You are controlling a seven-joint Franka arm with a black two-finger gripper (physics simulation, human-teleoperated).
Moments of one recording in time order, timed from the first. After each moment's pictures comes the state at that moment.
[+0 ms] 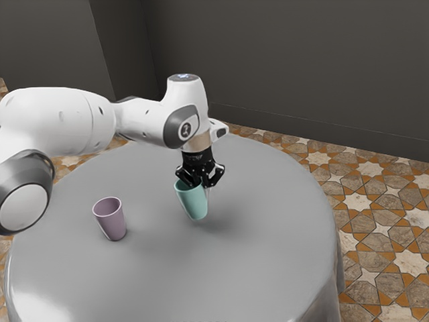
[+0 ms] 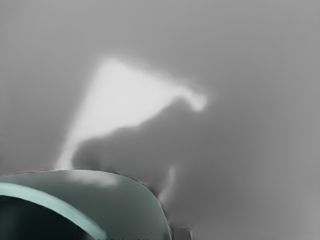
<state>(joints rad) -0.45 0.44 0.35 -1.69 -0.20 2.09 -0.44</state>
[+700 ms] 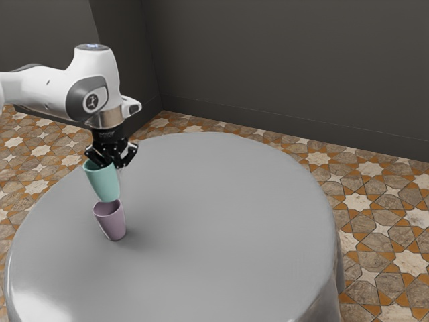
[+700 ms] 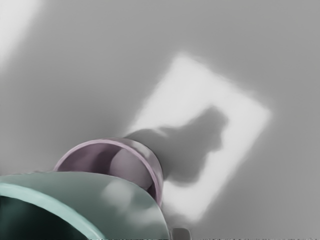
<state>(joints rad) -0.25 0.05 0.35 -1.99 0.08 1.98 -0.52</state>
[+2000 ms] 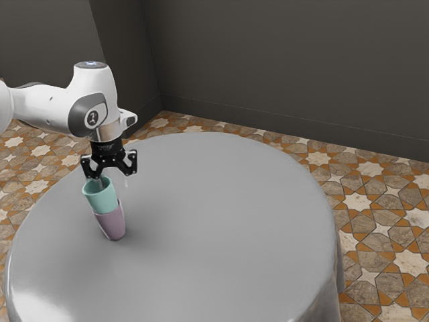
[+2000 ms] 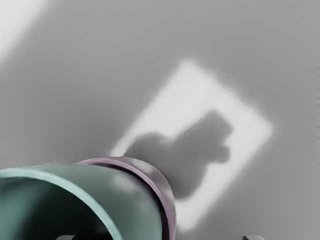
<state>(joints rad) -0.20 0.11 0.35 -2.04 0.06 2.09 -0.57</state>
